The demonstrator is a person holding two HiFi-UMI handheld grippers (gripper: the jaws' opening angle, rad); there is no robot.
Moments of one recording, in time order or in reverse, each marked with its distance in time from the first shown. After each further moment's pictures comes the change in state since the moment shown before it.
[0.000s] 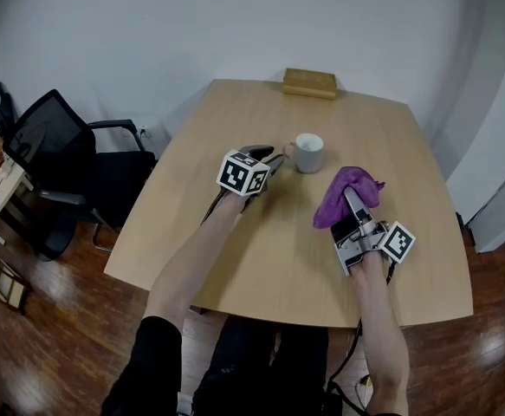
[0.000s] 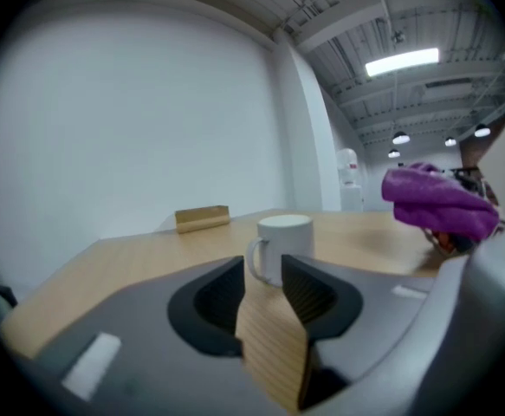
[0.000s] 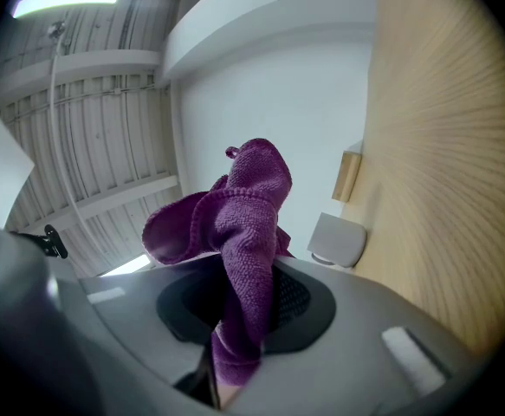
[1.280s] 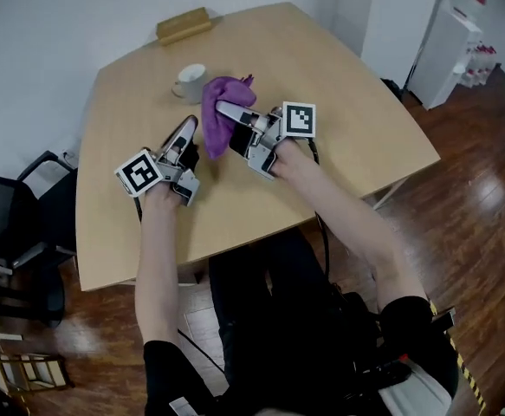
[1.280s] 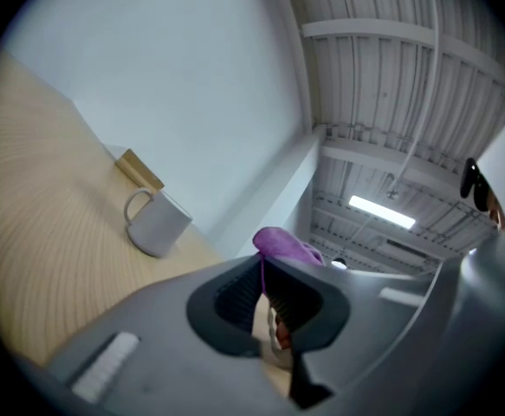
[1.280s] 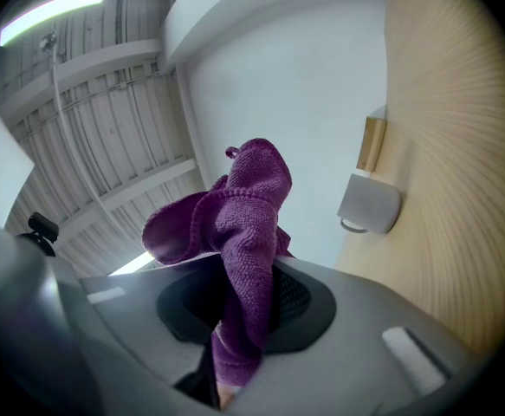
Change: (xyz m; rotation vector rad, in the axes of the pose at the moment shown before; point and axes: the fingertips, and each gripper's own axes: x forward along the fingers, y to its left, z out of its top) left arm -0.075 -0.141 0.032 -0.664 -0.327 -0.493; right arm 0.015 0.031 -0.030 0.001 0.165 0.190
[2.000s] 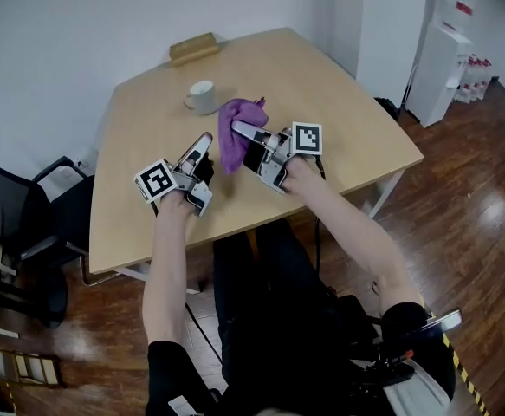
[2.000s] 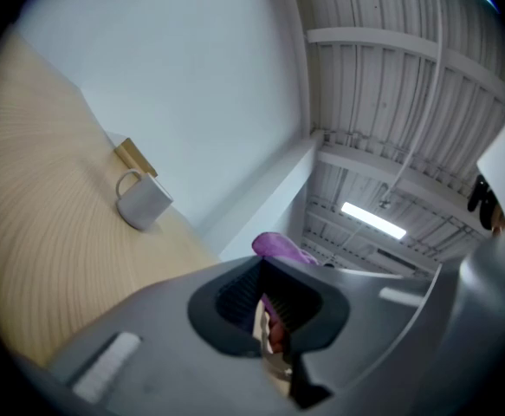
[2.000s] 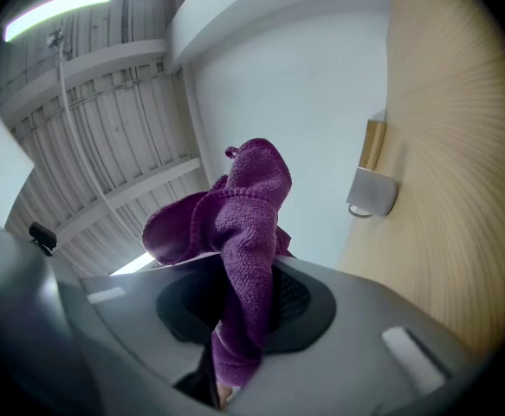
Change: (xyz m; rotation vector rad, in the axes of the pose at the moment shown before) left arm 0.001 -0.047 0.008 -0.135 -0.018 -0.126; right arm -0.003 0.038 -0.006 0.068 -0.002 -0.027
